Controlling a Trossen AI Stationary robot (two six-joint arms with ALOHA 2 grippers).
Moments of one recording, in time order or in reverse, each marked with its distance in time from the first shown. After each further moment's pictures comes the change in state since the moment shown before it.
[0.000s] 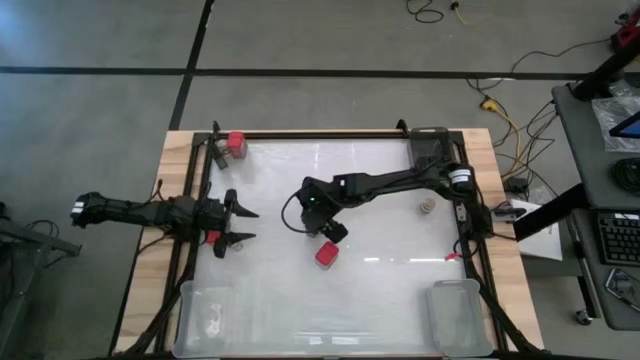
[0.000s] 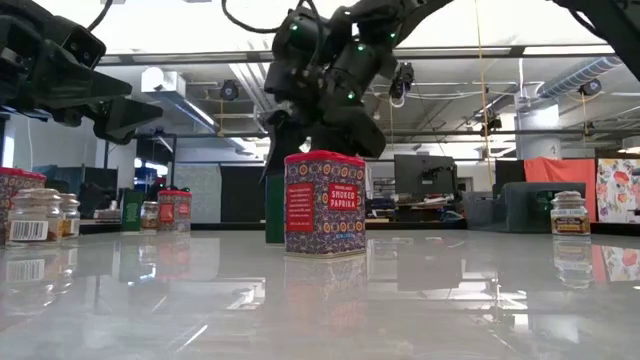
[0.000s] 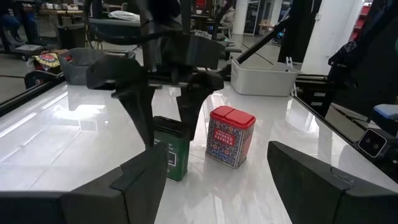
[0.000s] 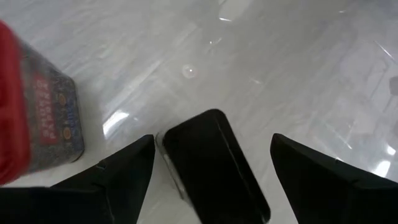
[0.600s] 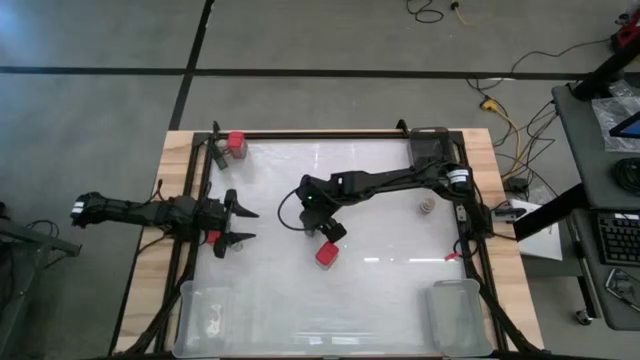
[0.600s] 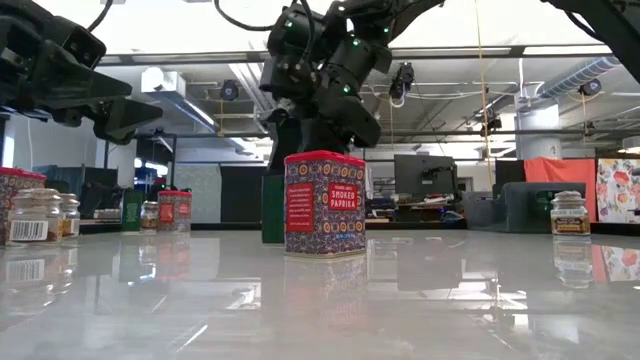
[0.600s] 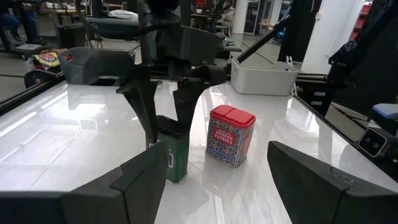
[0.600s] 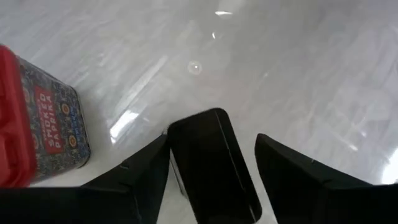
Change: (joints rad) left arm 0.000 0.001 0.000 -0.001 0.000 0.000; right arm -0.009 0.013 0.055 -0.073 0.000 0.080
